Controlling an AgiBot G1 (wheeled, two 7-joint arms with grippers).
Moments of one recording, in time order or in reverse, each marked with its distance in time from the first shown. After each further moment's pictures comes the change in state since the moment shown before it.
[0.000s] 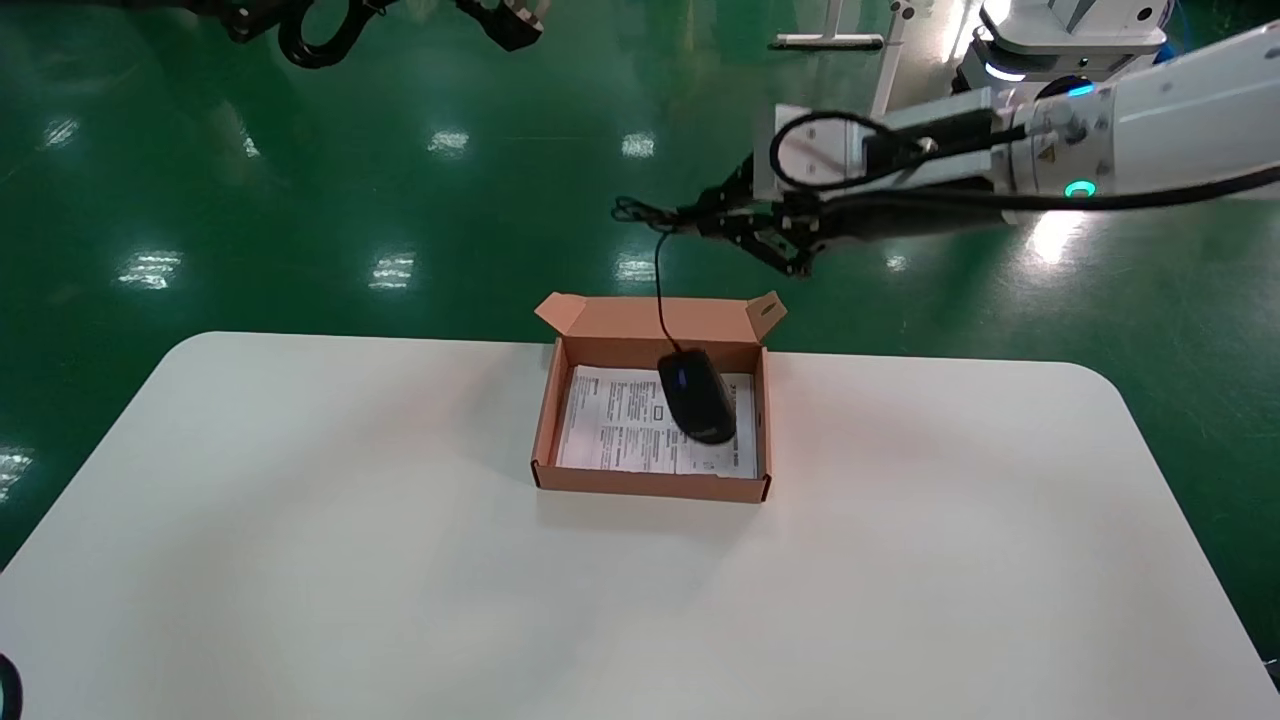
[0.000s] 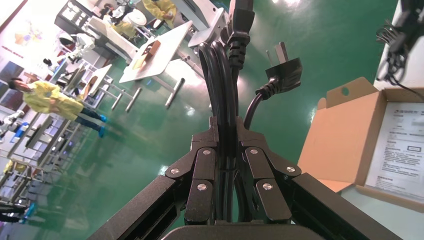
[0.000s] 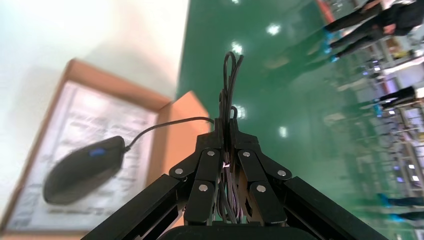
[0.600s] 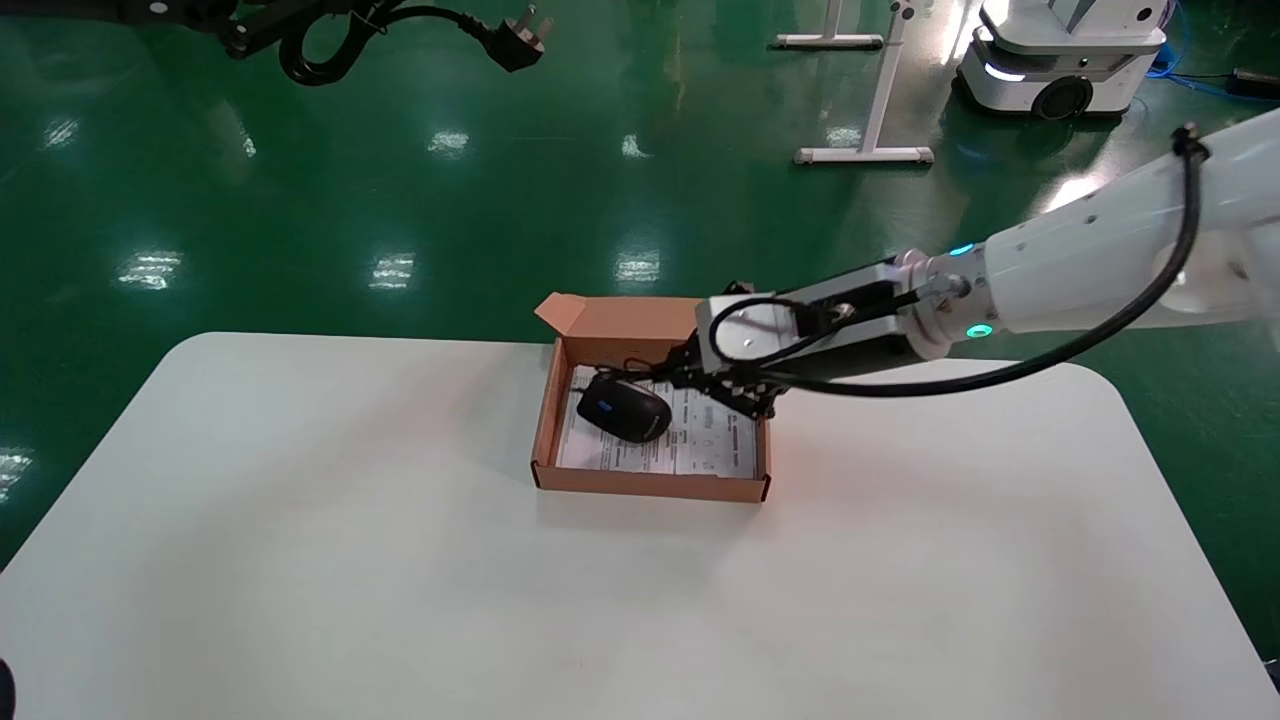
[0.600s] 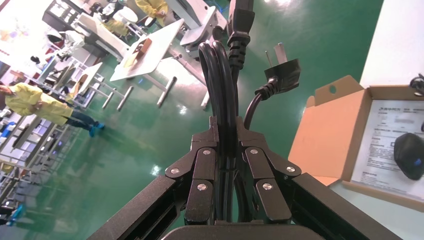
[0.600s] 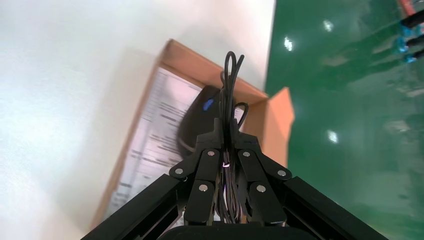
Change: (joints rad) left arm -0.011 -0.003 0.011 0.009 0.015 0.031 -0.011; right arm -0.108 -0.083 -0.044 -0.045 -0.054 0.000 -0.059
